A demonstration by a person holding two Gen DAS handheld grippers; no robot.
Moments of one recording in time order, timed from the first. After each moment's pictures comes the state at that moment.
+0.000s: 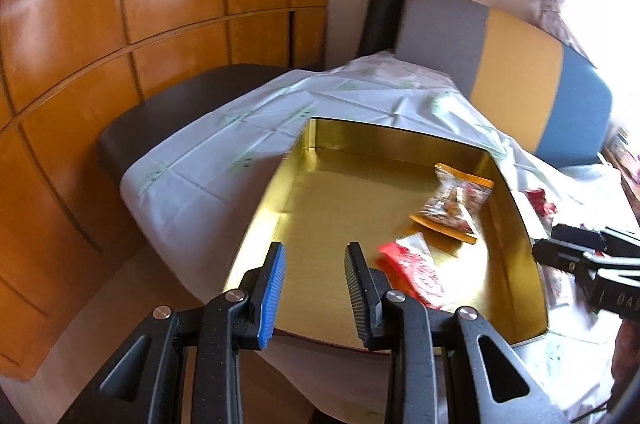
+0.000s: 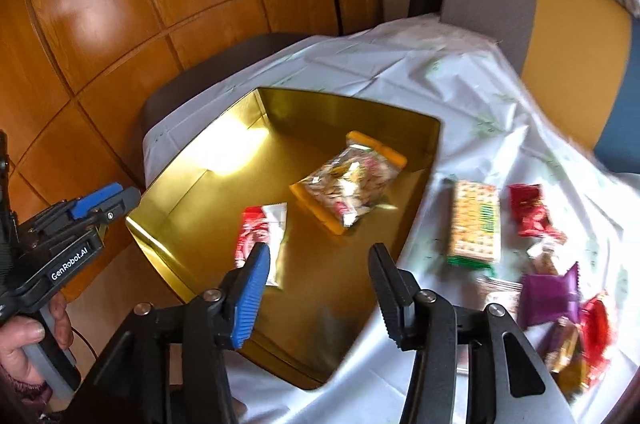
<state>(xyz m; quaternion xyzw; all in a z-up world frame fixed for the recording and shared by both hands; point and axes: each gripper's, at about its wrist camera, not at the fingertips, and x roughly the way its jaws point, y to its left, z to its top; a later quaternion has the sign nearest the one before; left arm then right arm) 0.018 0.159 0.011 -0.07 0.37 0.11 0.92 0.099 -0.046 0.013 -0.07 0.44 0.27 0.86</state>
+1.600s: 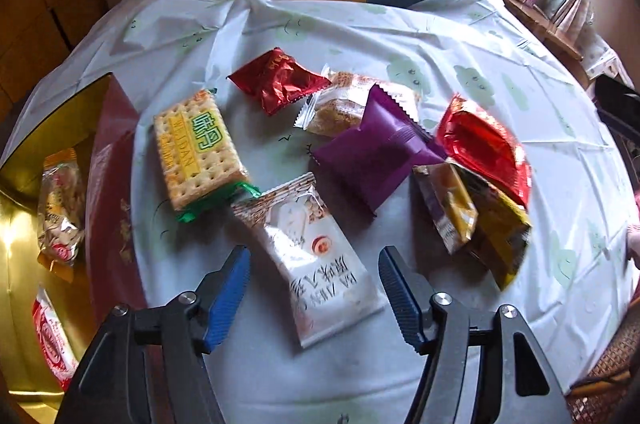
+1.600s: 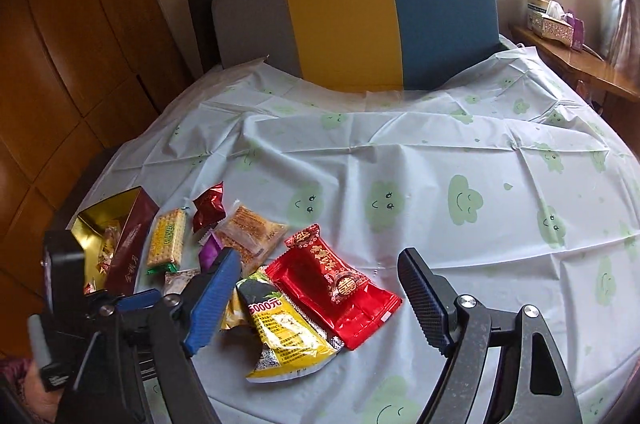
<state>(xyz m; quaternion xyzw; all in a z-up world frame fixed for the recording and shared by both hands) 0.136 -0.131 -0.063 0.08 0.53 -0.15 0.83 0.103 -0.336 0.029 0.10 0.40 0.02 0.91</state>
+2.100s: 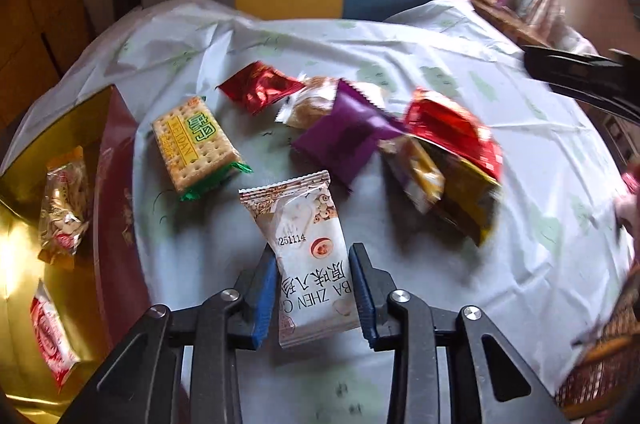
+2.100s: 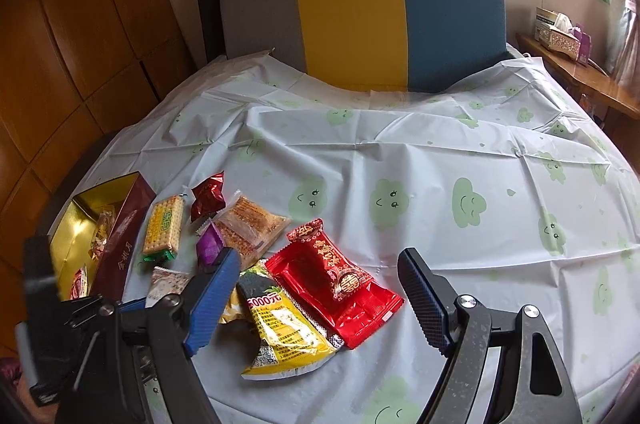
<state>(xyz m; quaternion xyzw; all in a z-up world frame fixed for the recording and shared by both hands) 0.089 -0.116 -0.046 0.08 0.48 -0.20 0.85 0.105 -0.326 0.022 0.07 0.41 0.02 0.91</state>
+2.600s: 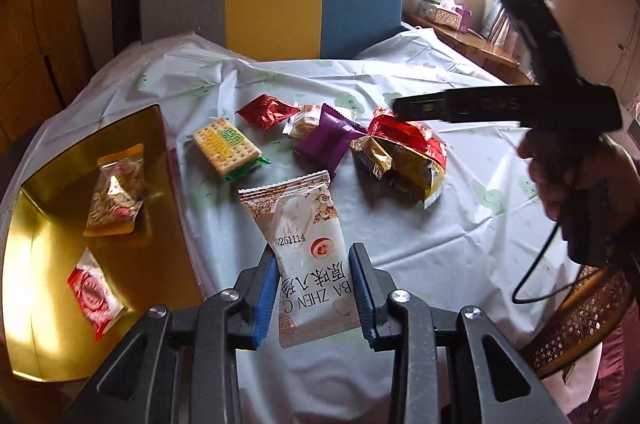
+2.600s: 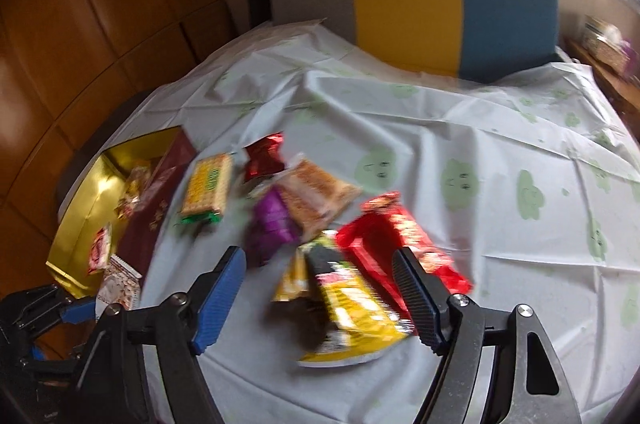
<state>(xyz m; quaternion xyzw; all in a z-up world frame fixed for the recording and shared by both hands) 0.025 -0.068 -0.003 0.07 0.42 -0.24 0.87 0.114 -0.258 0.008 0.04 0.45 0.12 0.88</state>
